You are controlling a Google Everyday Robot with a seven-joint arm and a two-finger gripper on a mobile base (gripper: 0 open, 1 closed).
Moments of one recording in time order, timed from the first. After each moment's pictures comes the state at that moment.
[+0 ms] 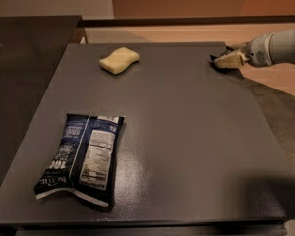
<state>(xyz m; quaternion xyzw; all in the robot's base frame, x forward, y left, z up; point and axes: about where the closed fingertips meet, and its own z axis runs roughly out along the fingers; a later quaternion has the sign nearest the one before) 0.727 -0.271 0.849 -0.36 0.80 0.17 0.45</state>
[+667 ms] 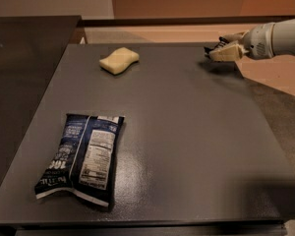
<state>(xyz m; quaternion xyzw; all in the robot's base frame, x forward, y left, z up) 0.707 -0.235 0.891 -0.41 0.75 0.20 0.47</state>
